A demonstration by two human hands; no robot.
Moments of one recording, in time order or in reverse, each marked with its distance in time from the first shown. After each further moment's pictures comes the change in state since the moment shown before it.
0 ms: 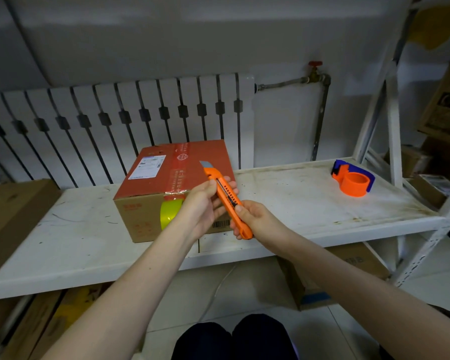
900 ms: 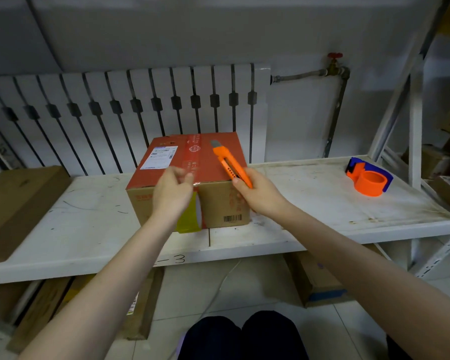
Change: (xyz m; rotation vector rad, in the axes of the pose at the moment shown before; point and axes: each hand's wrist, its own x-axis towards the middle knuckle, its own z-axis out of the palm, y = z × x) left_hand 0.004 0.027 -0.064 0.878 0.616 0.273; right_hand 0.053 -0.021 0.007 -0.474 0.178 -0.085
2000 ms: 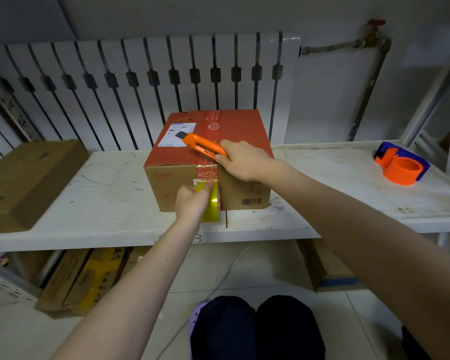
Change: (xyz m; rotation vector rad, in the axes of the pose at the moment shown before) left_hand -0.007 -0.063 0.027 -0.241 -0.009 -0.382; right_hand 0.064 -0.031 0.043 -0.621 -0.234 -0.200
